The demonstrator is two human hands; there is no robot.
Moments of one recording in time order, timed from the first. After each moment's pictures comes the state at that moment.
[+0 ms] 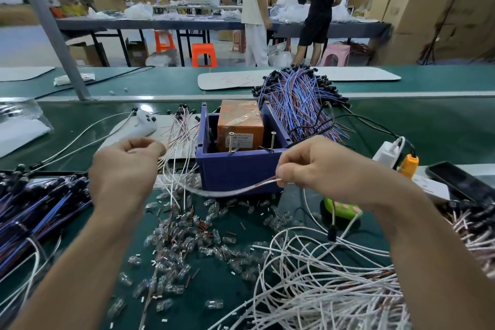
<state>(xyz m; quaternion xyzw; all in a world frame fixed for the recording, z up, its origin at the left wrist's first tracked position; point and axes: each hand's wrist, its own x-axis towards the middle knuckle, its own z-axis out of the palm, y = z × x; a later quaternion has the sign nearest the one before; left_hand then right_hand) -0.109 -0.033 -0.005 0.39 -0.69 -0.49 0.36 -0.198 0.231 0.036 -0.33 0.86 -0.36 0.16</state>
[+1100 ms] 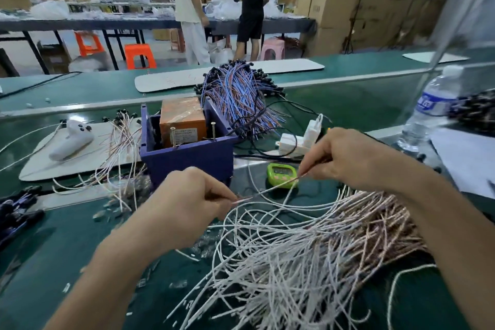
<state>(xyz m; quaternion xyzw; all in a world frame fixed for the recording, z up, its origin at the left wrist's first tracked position) -0.087 0.071 0.008 -0.04 -0.93 -0.36 -0.03 -0.163 0.340 0.048 -0.22 0.95 -0.22 0.06</state>
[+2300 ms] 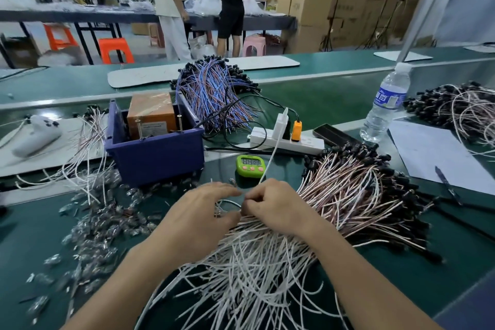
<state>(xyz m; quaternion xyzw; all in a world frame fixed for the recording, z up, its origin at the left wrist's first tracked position) -0.085 0.127 -0.055 -0.12 -0.95 -0.28 0.01 -0.129 0.316 -0.059 -0.18 0.93 -0.32 0.07</state>
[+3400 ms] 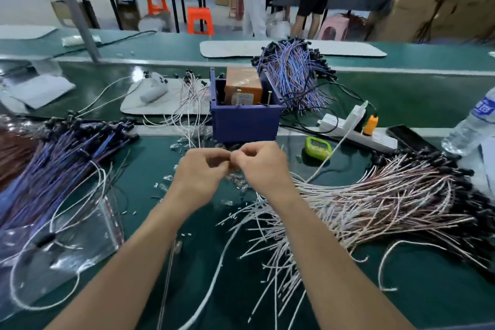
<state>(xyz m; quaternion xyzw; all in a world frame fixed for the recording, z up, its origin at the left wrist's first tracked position) -0.015 0.042 -0.038 0.11 -0.84 -0.51 0.13 -0.078 0.179 -0.029 -0.18 0.86 -0.48 0.03</state>
